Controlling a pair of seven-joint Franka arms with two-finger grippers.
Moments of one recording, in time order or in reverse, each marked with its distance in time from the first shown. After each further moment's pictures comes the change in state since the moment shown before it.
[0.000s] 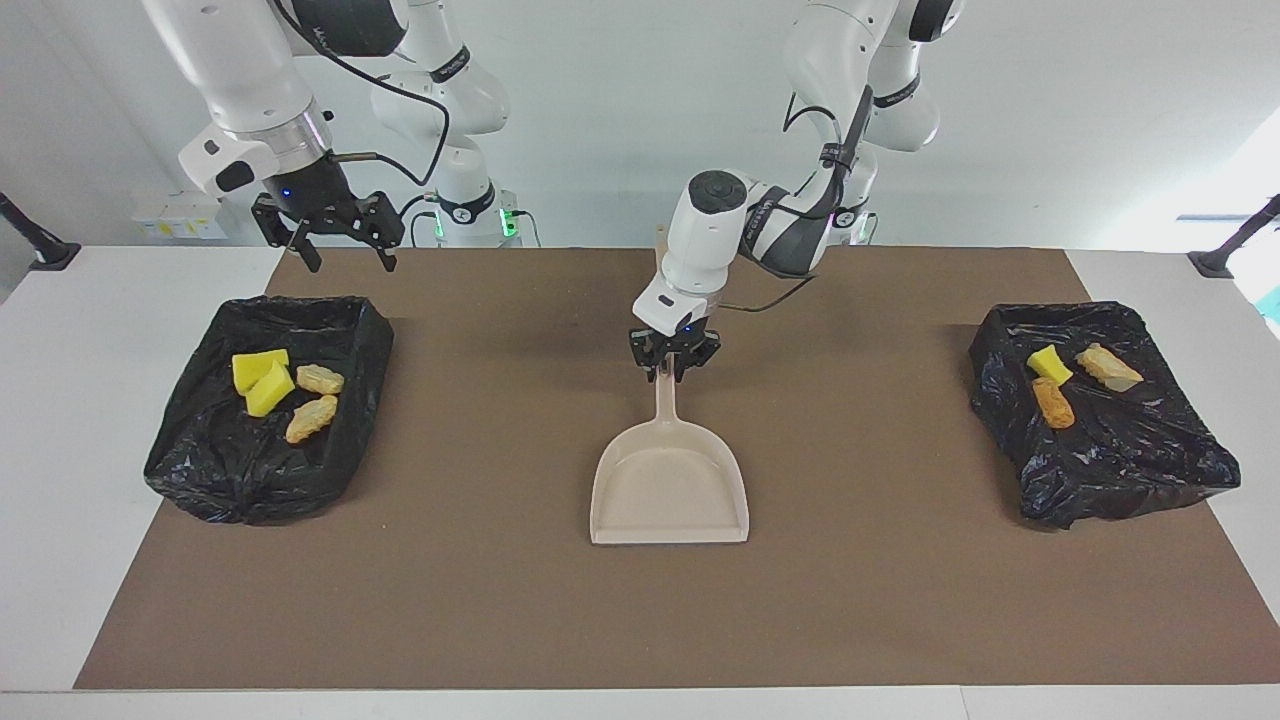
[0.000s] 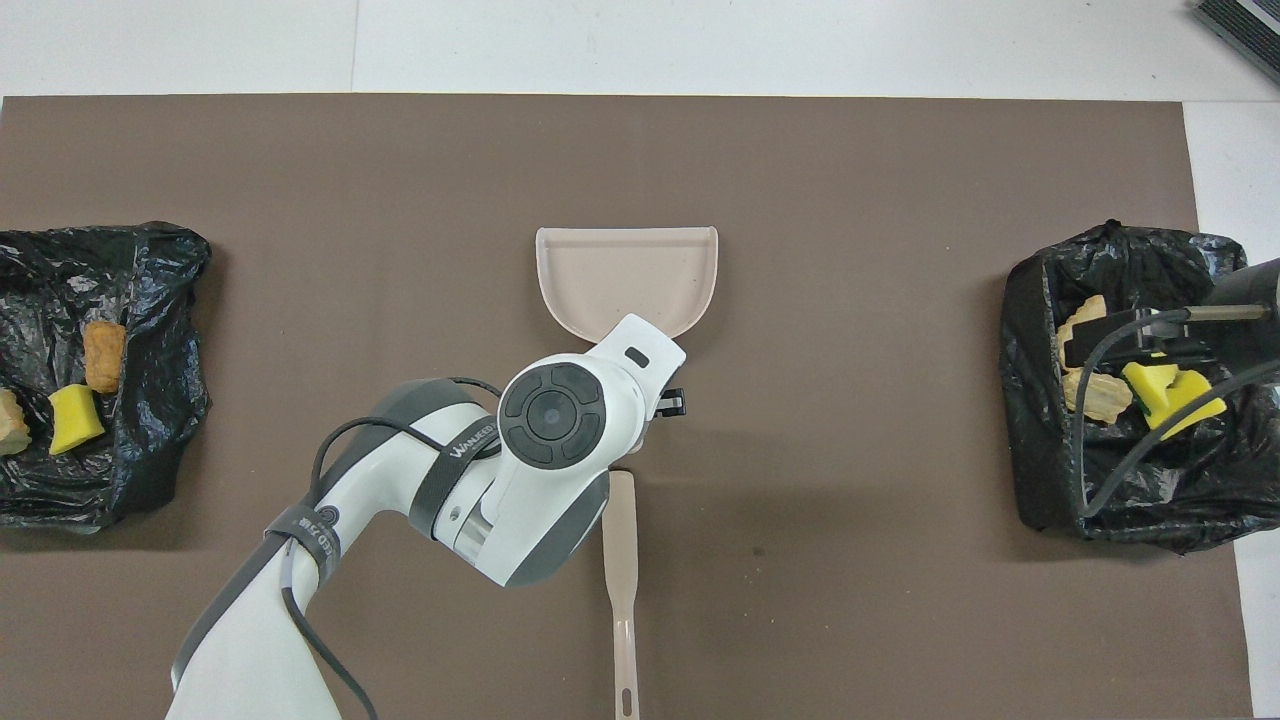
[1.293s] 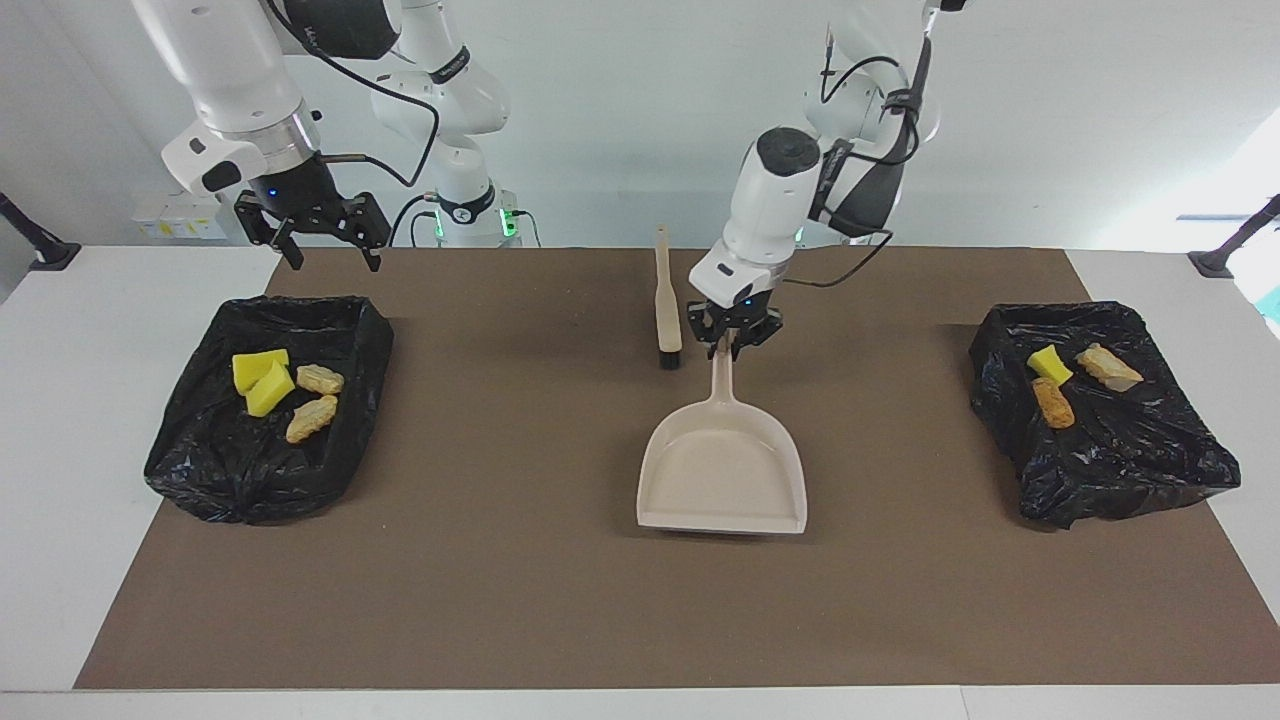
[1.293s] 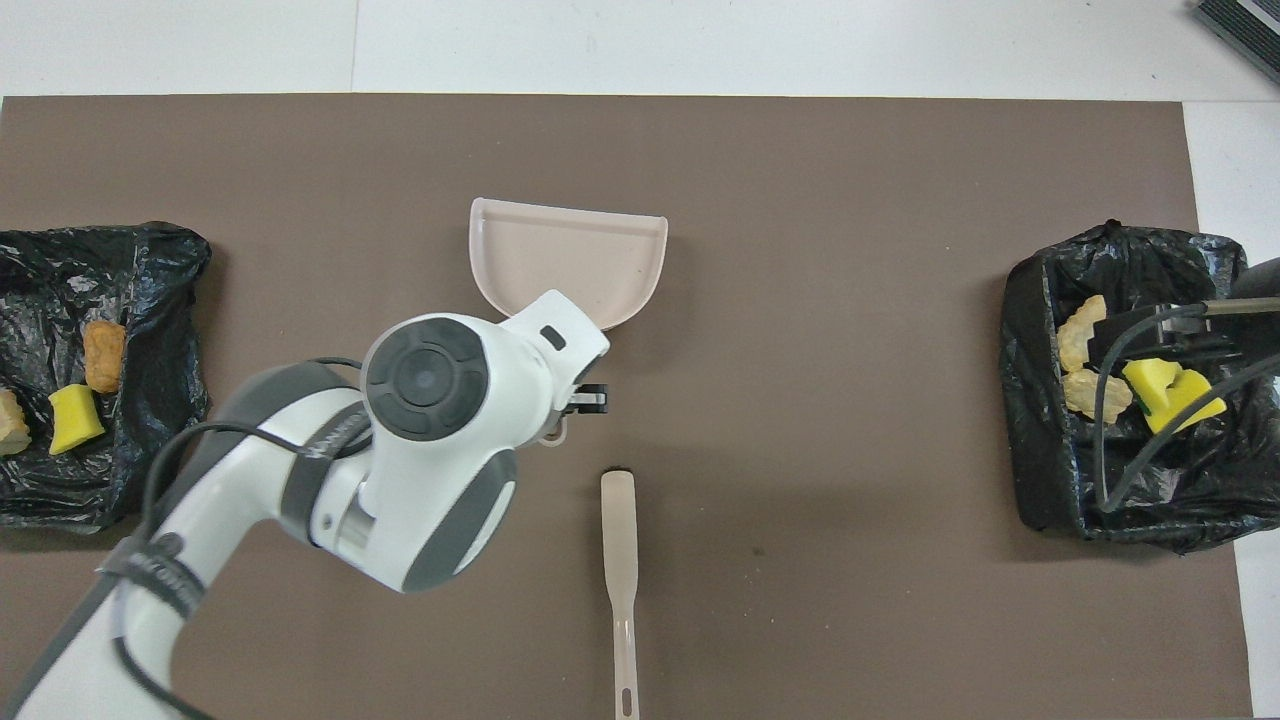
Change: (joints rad) left arm 0.074 -0.100 -0.011 -0.026 0.001 -0.124 0.160; right arm 0.000 0.020 -0.008 0.032 -0.045 -0.027 -0.014
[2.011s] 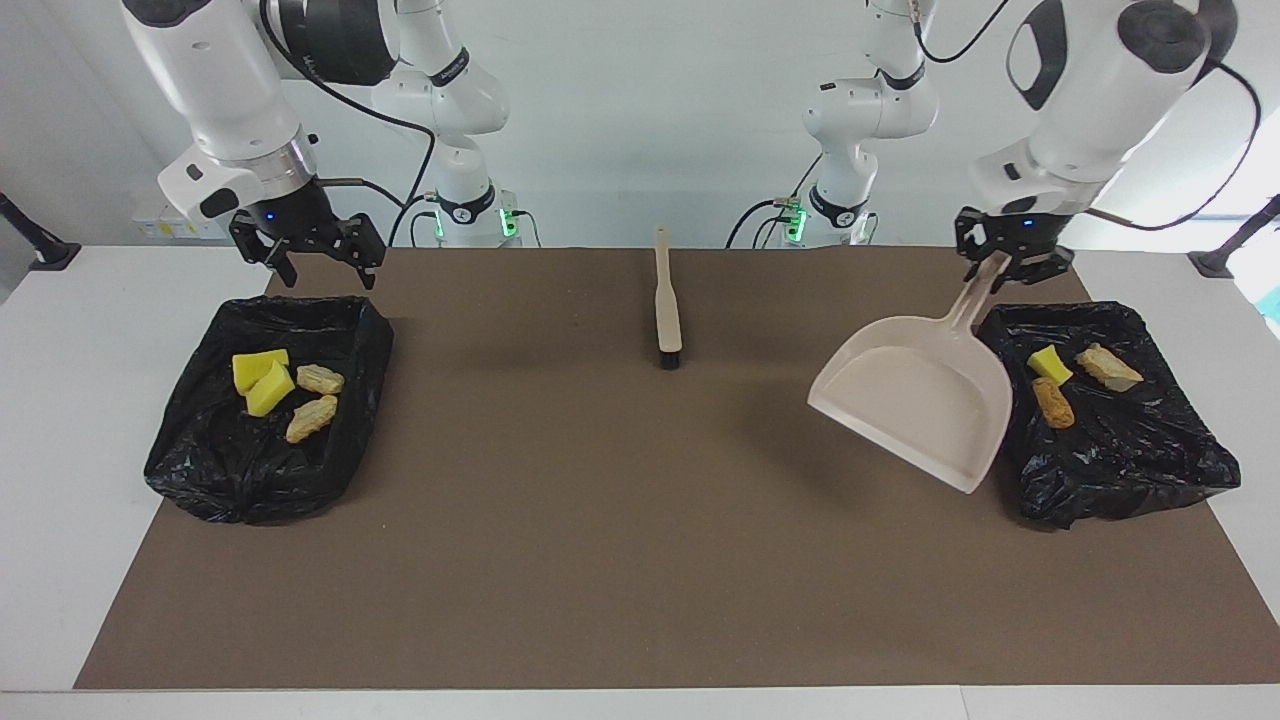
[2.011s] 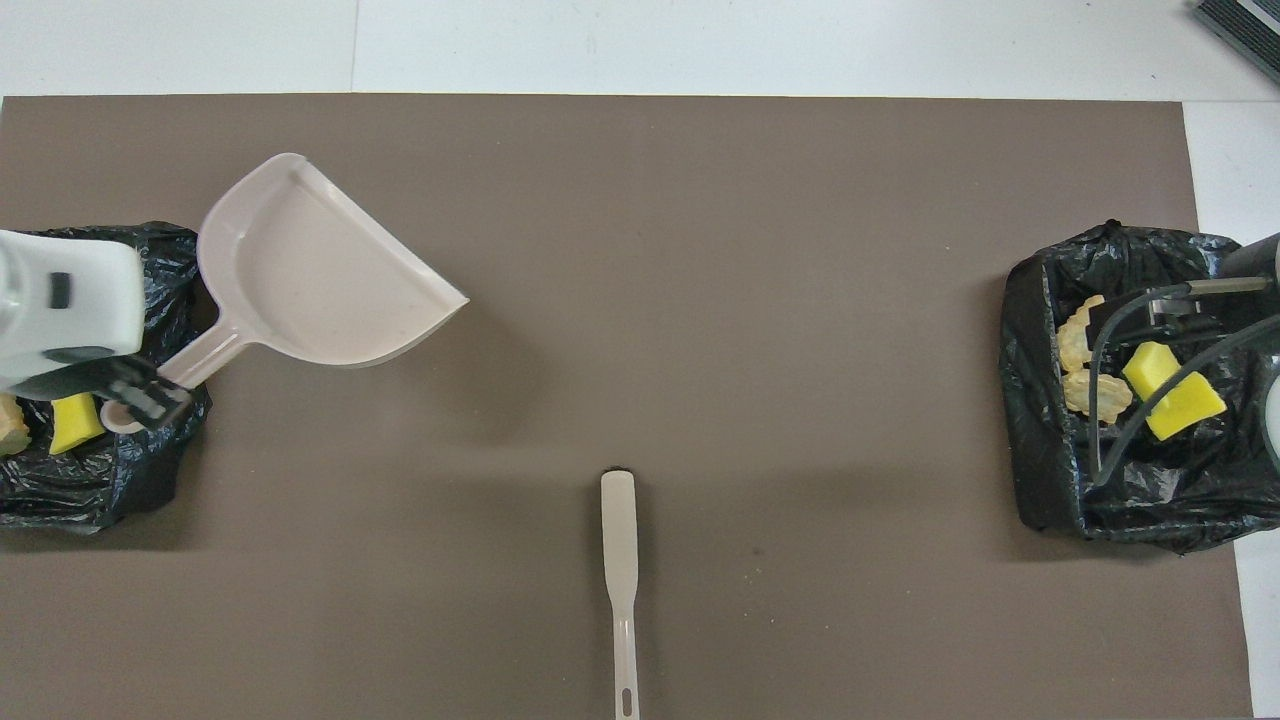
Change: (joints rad) left arm 0.480 -0.220 0.001 0.202 0.076 -0.650 1.117; right arm -0.001 0.051 -0.002 0.041 -0.035 -0.004 -0.020
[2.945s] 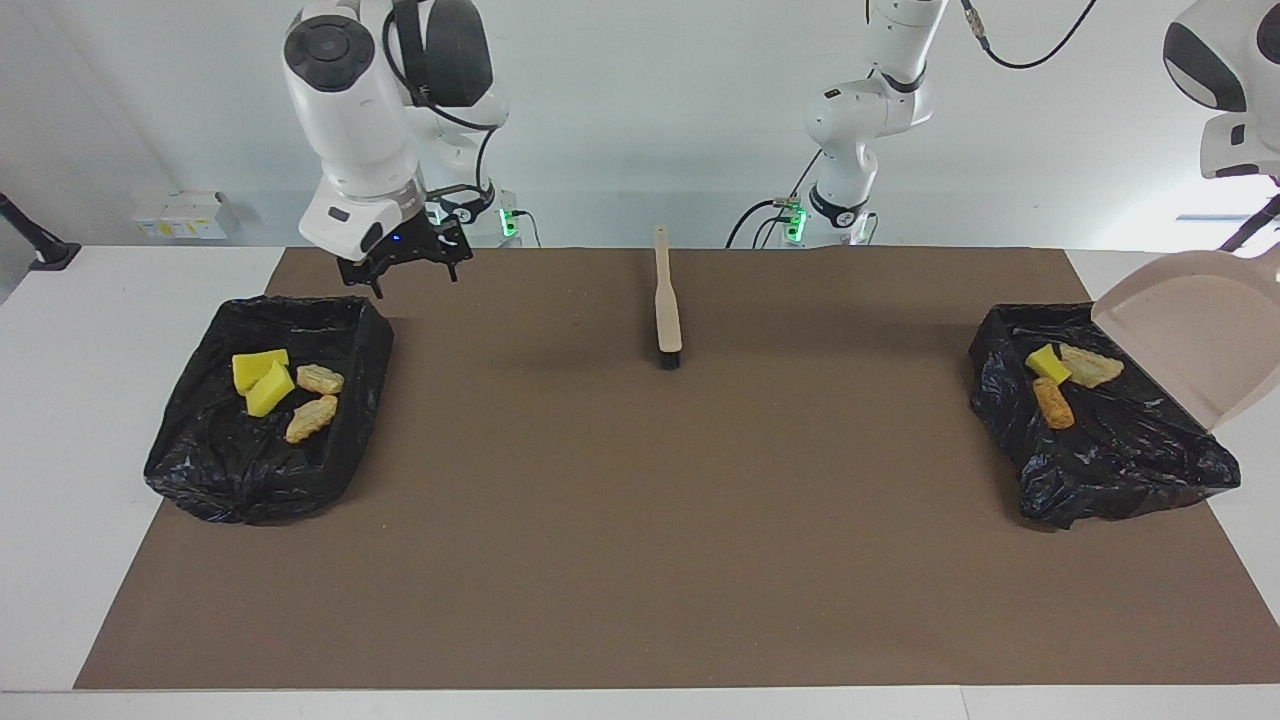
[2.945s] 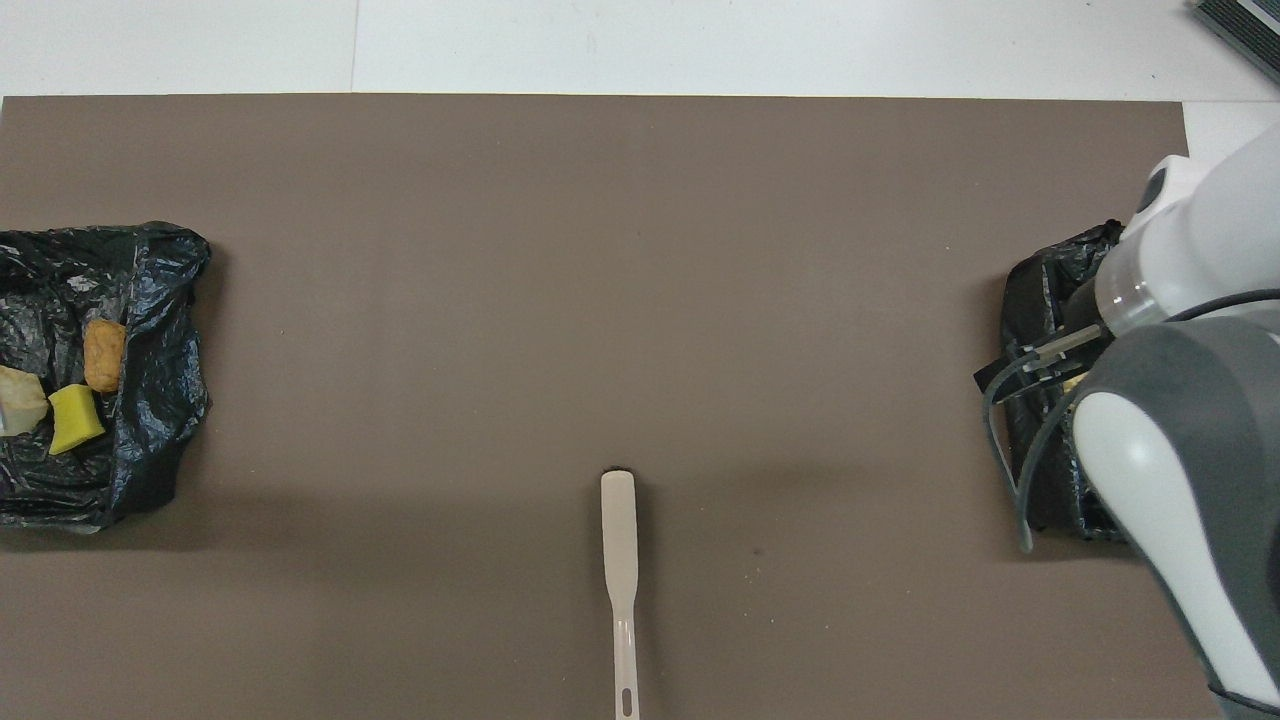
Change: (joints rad) left arm 0.309 0.112 0.033 0.252 0.718 0.028 0.890; right arm 0.056 0.037 0.073 -0.026 -0.033 -0.053 -0.183
